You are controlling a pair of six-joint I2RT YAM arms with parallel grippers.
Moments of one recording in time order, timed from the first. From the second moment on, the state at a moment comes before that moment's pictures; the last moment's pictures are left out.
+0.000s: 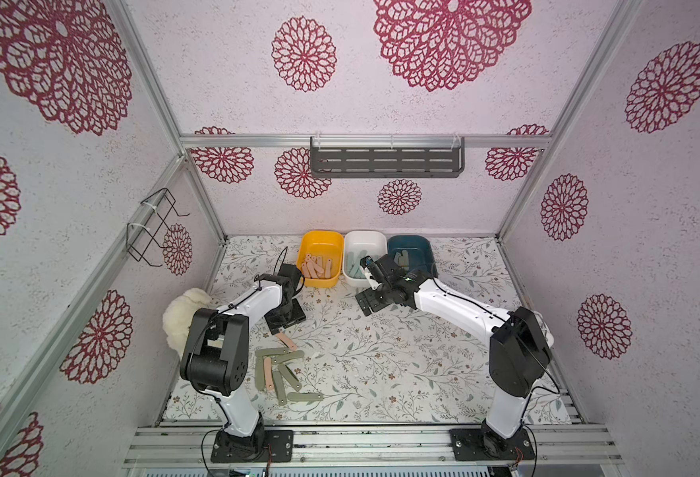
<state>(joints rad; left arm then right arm) -0.21 1.76 1.17 -0.87 -0.12 -0.72 0.74 1.81 1.49 -0.63 0.12 0.13</state>
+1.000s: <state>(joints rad) -0.20 1.80 1.08 -0.79 -0.15 -0.74 0.73 1.82 1.50 -0.57 0.05 0.13</state>
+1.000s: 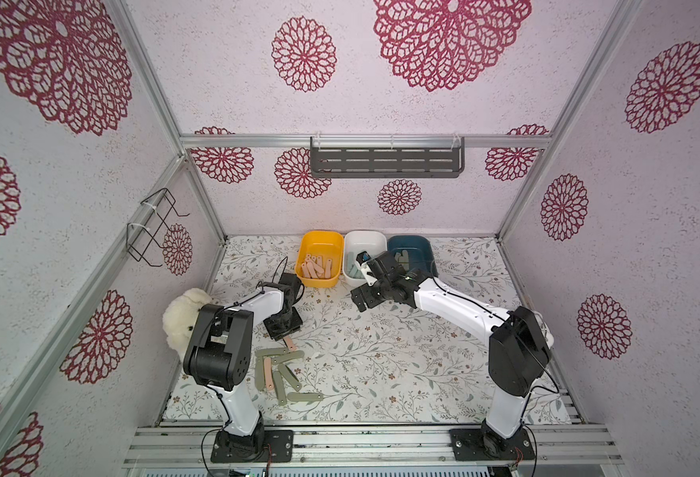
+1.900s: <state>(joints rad) -0.20 1.77 1.49 -0.92 -0.13 -0.57 0.73 1.84 1.51 -0.58 0.05 0.16</state>
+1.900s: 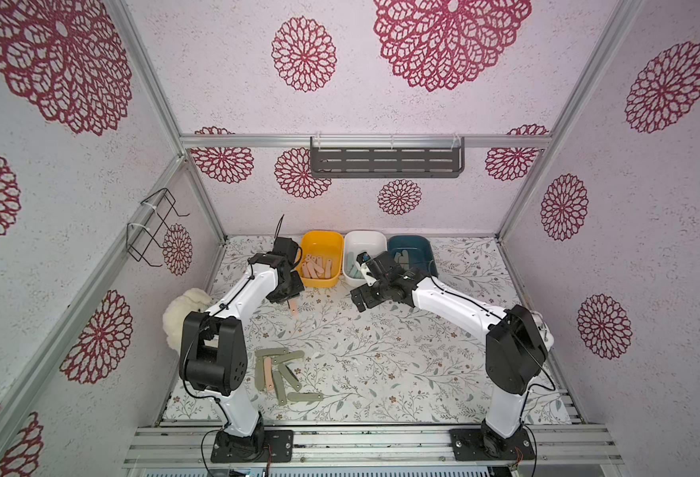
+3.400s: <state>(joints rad) -0.20 2.45 2.36 -1.08 -0.03 -0.30 0.71 1.85 1.38 -0.40 -0.12 0.14</state>
